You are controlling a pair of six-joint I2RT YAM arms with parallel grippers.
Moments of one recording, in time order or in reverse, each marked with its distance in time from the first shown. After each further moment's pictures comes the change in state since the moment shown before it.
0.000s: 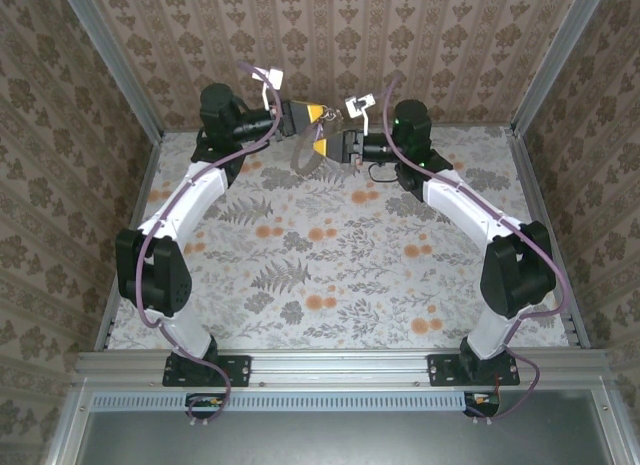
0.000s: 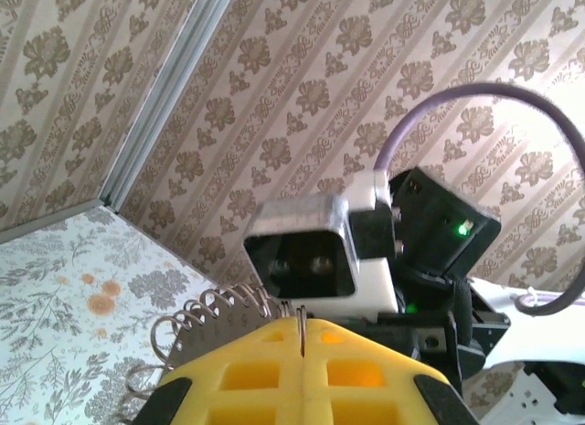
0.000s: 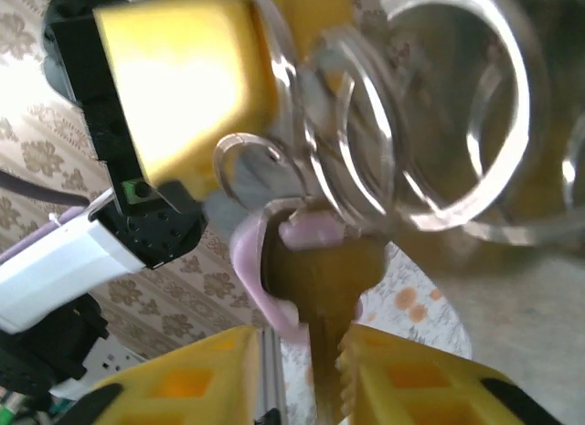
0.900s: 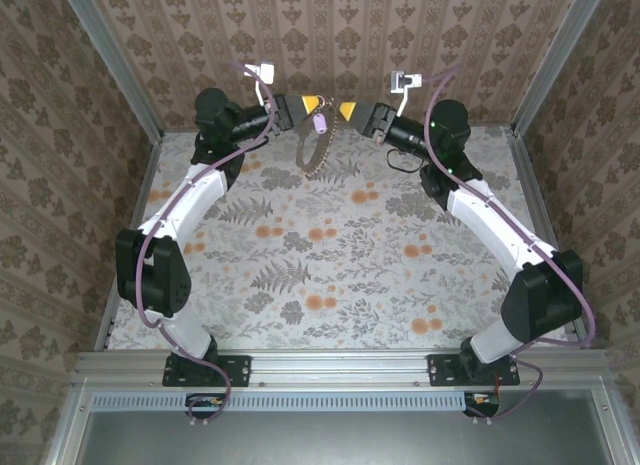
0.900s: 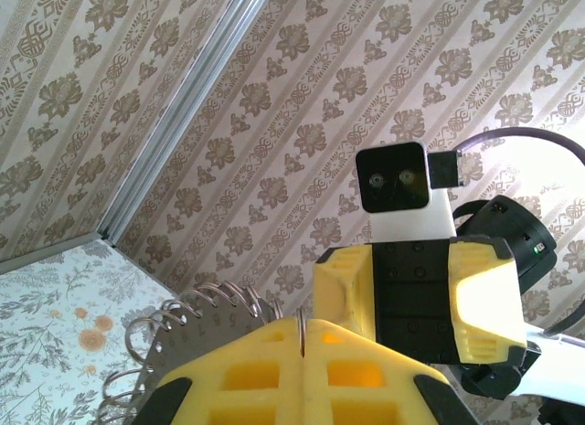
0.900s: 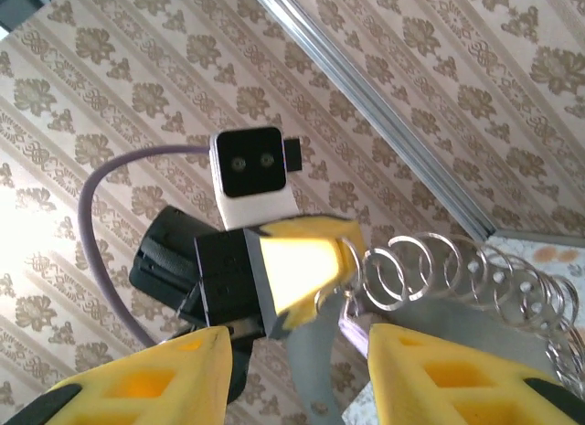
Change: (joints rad) left arm 0.006 -0.003 -0.029 0.151 -0.060 -0.132; right arm -0.048 -0.162 -0.053 0.172 0.299 0.196
